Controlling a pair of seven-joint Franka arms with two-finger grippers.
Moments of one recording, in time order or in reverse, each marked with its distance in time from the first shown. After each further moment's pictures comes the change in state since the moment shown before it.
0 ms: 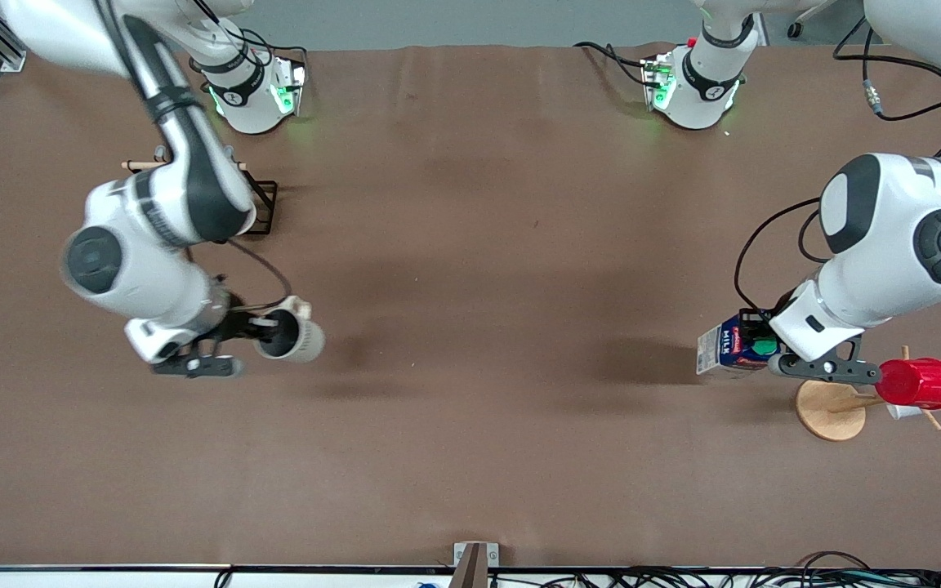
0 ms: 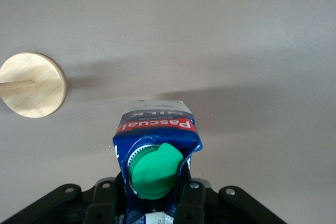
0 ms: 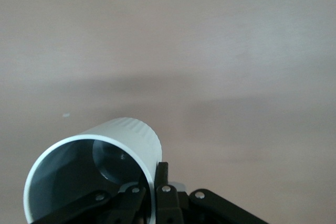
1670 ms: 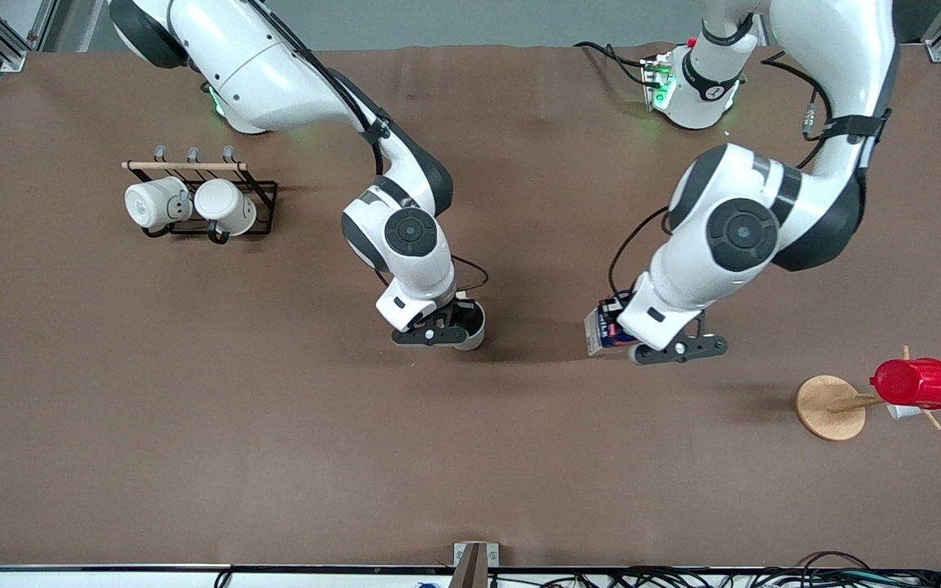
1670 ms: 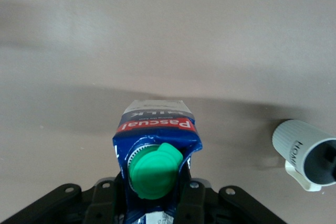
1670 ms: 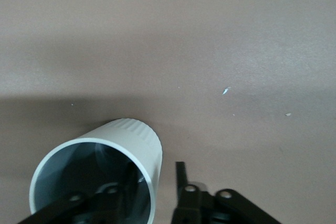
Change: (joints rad) left arm -0.218 0.111 -0.108 0.089 0.000 -0.022 -0.552; right arm 0.360 0.369 0.026 0.211 -0.222 0.224 0.409
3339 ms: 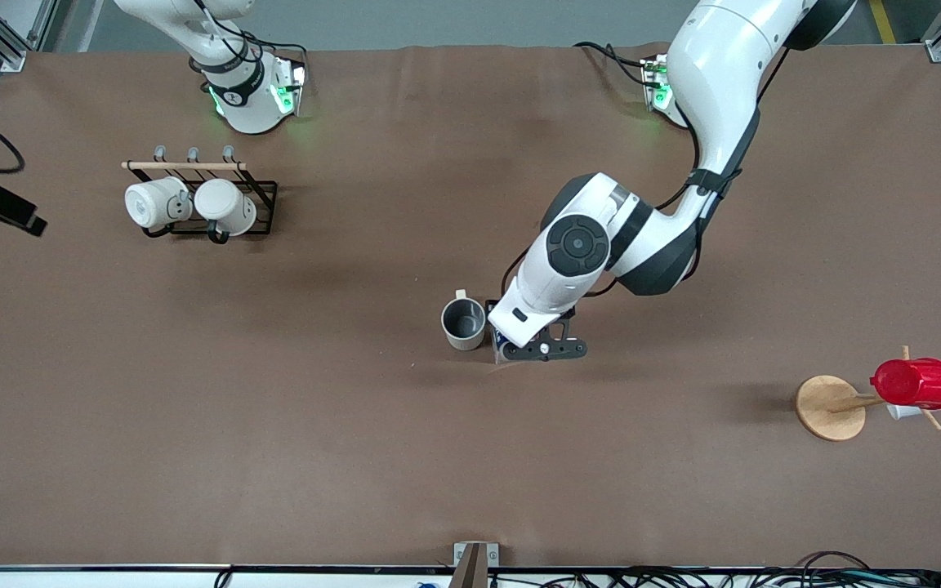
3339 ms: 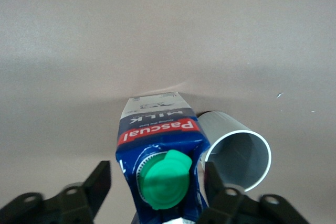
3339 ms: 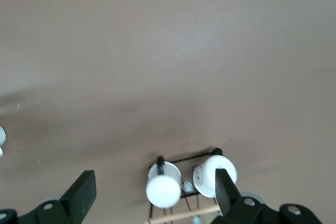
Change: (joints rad) left arm -0.211 0.241 0.005 0.194 0.000 0.127 -0.100; right arm -0.543 -0.710 -0.270 0.045 0.196 -0.864 -0.656
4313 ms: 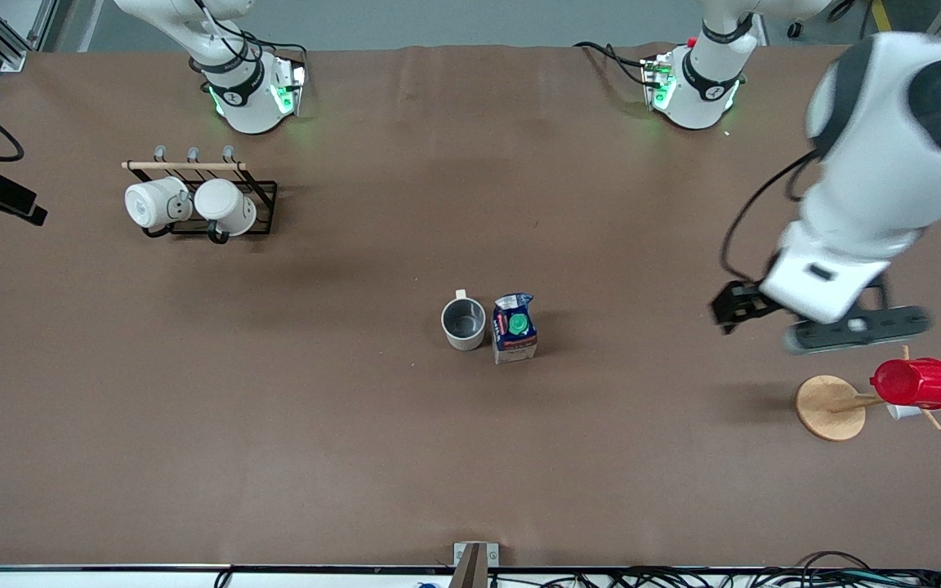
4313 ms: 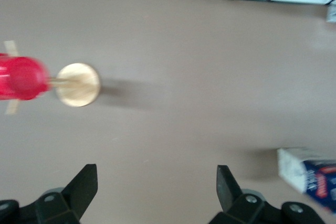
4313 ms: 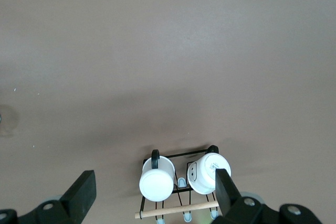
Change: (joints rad) left arm 0.252 -0.395 0.178 0.048 0.107 -0.380 0.334; right arm -0.002 -0.003 0.011 -0.027 0.003 0.007 -0.040
